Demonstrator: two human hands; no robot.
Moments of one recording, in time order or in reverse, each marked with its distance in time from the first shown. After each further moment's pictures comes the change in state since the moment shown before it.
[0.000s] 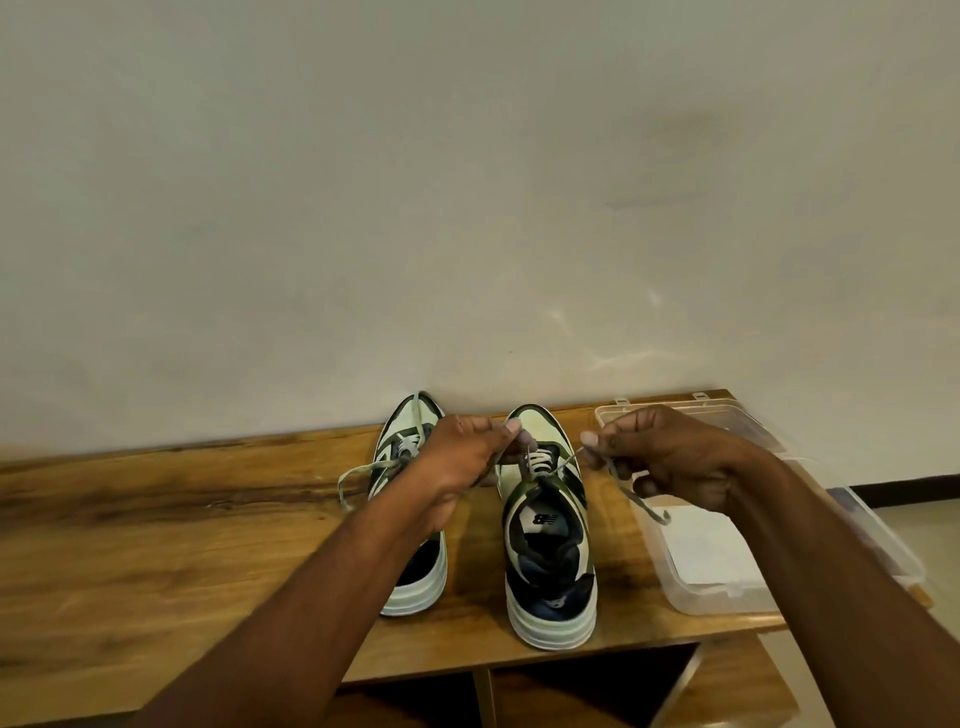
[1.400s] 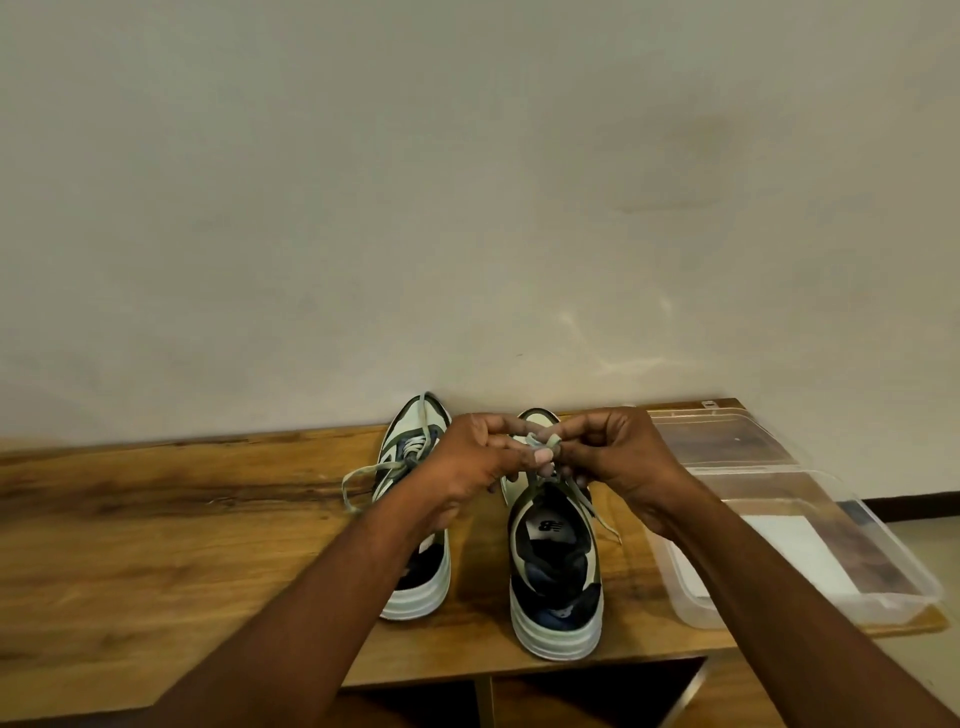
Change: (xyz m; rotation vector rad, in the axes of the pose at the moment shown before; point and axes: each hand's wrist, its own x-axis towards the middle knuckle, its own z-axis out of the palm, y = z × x) left_hand 0.011 -0.008 -0.007 0.000 -0.138 0.120; right_hand 0.027 0.005 0.055 0.126 0.257 -0.344
